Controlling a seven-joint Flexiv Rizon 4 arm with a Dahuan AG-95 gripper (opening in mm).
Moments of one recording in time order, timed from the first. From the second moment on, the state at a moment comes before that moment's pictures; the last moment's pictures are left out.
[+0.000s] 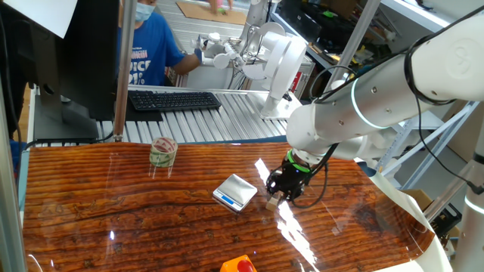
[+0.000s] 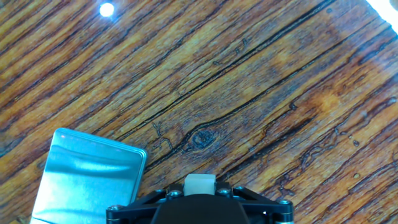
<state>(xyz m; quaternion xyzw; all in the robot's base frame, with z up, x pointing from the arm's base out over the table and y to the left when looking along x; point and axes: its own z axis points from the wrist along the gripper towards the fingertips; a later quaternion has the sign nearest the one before) 0.575 -0.120 0.027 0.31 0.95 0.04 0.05</state>
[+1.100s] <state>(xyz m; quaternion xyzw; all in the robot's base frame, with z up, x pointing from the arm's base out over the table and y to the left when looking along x) 0.588 -0.117 0.061 0.31 0.95 0.06 0.01</state>
